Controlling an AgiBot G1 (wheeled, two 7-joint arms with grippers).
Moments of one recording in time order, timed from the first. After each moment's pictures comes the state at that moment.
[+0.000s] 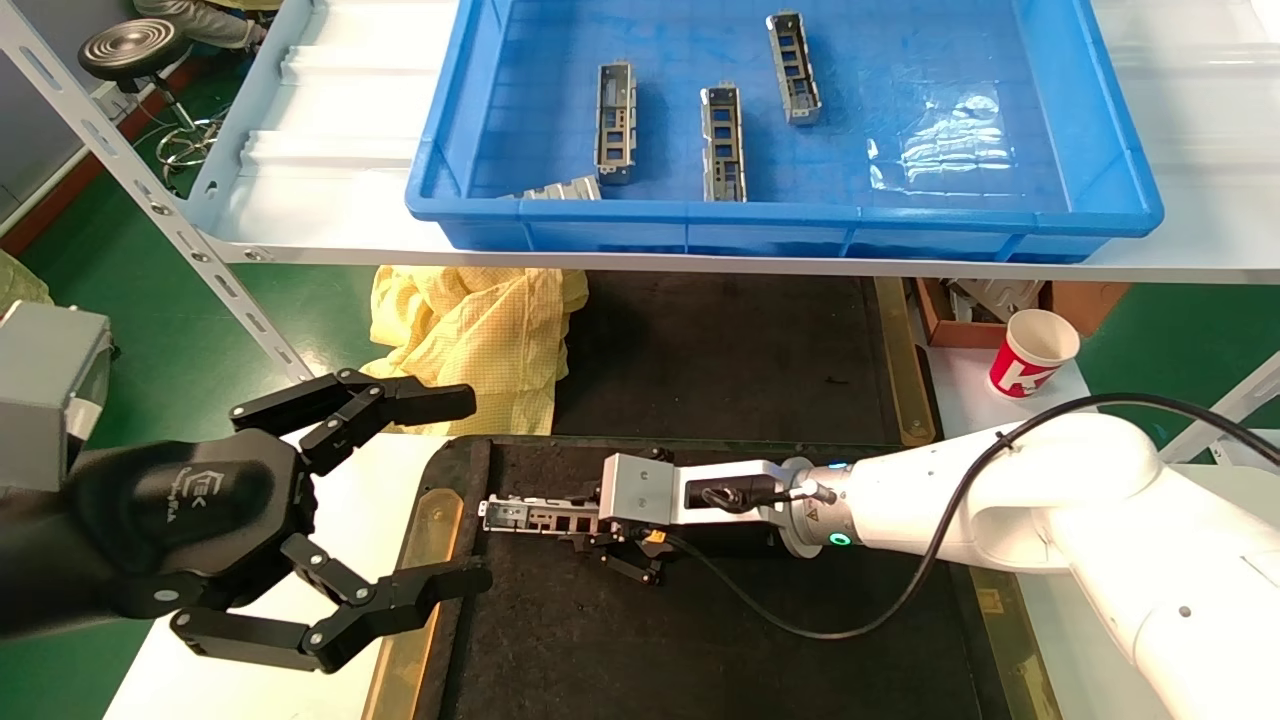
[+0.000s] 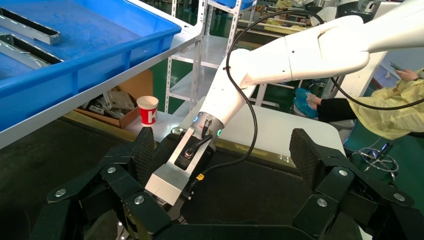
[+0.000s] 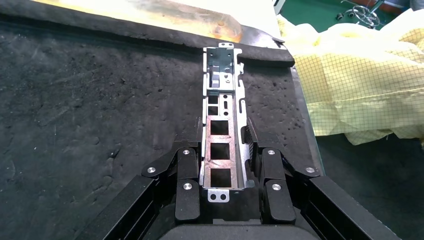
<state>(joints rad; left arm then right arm) -1.08 0.55 0.40 -1.22 0.62 1.40 -0.11 1.52 -1.36 -1.06 0.33 -0.98 -1.07 -0.54</state>
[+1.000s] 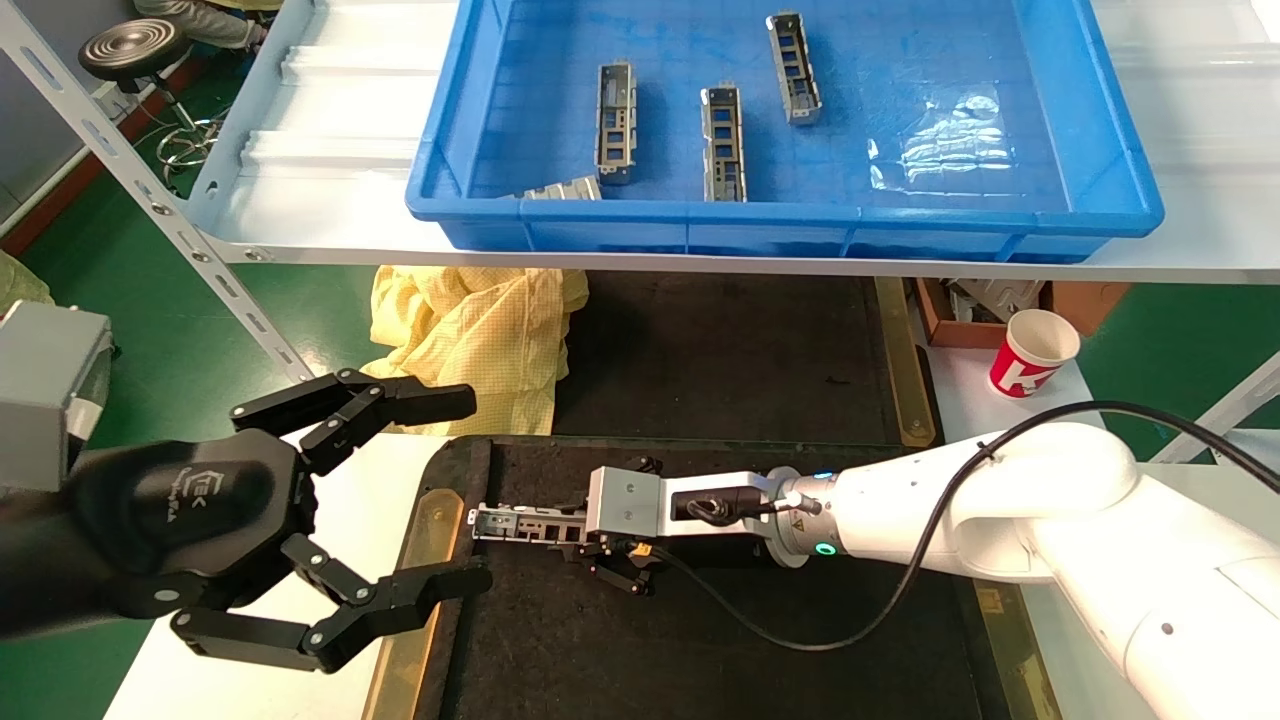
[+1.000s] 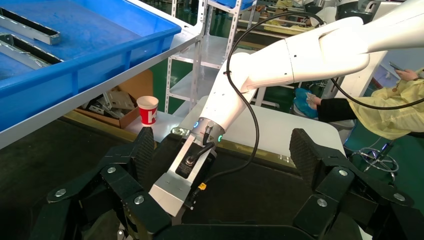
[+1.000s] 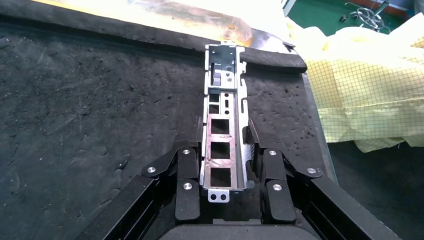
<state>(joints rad) -1.08 0.55 0.40 -1.22 0.62 1.40 -0.11 1.52 -1.36 -1.16 0.36 -0.91 -1.02 -0.55</state>
